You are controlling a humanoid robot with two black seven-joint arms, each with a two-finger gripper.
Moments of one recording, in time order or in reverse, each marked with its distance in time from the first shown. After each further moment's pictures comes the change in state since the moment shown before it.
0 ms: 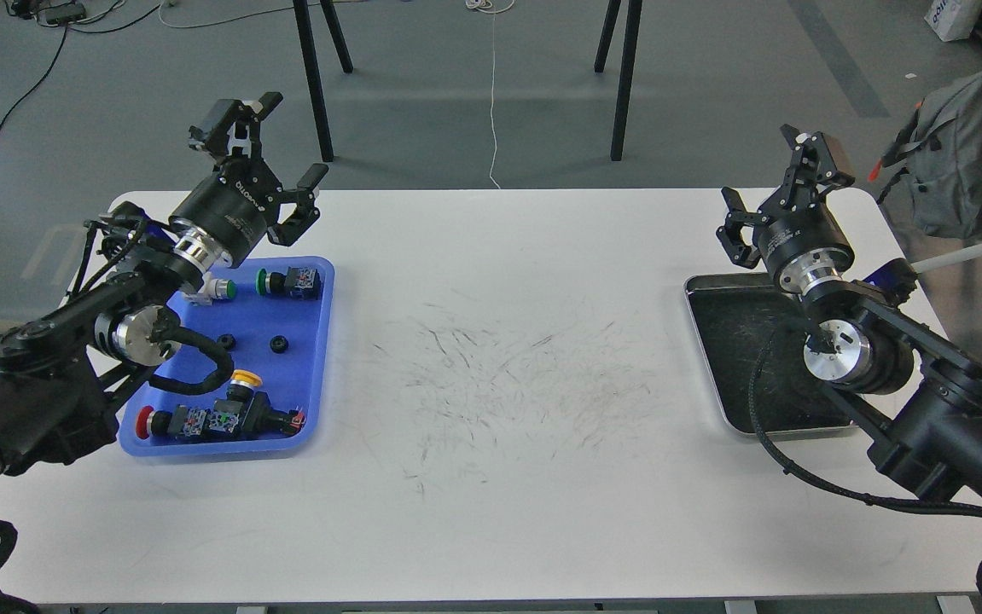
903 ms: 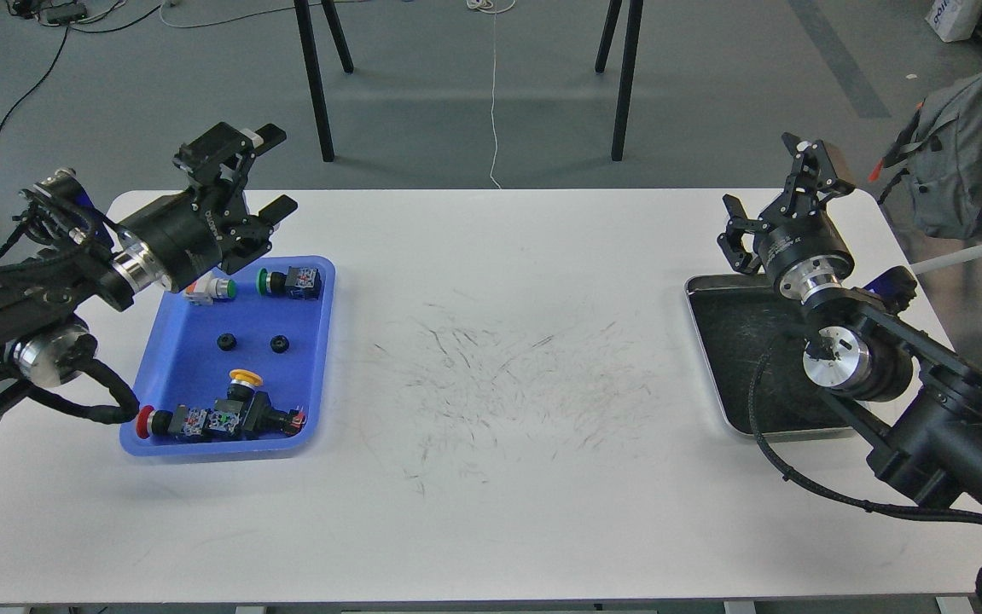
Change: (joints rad) left arm -0.060 0.379 0.242 -0.435 0.289 0.147 0.000; right arm -0.020 0.004 0.005 0.001 0.000 -0.006 0.002
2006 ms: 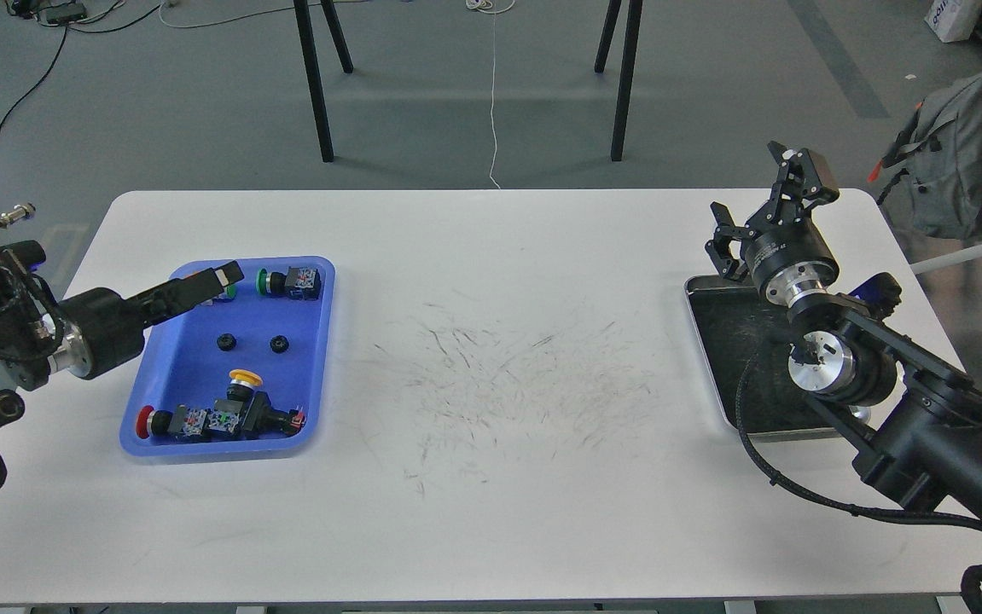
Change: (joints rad) left arm 0.001 0.112 0.326 0.094 0.542 0.312 0.000; right arm -0.001 0.031 -0.001 -0.006 -0.006 -0.018 0.002
